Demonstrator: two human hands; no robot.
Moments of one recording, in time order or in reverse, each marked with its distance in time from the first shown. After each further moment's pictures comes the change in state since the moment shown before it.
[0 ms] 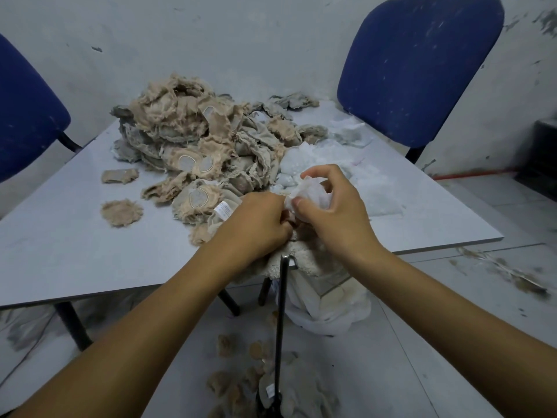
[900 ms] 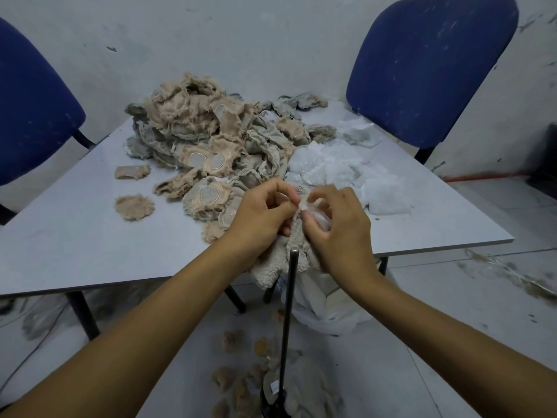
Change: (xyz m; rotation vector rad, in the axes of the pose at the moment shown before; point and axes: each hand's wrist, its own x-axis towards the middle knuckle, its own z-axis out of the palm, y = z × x) left_hand -0.021 0.000 0.006 -1.084 0.173 -0.150; right_hand -0.024 0.024 0.014 -0.349 0.150 -0.275
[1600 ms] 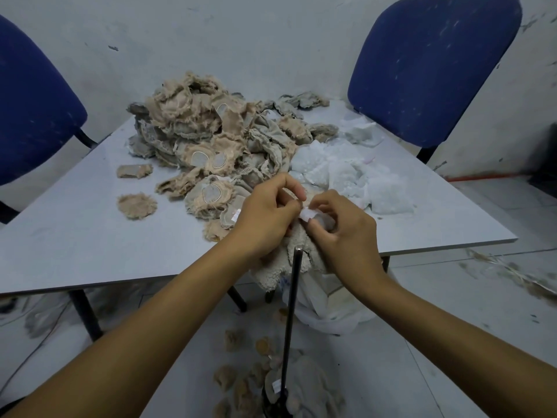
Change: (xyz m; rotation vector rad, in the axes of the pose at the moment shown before) left_hand 0.004 0.002 0.001 0.210 0.012 0.034; right_hand -0.002 0.003 -0.005 0.082 -0.035 -0.007
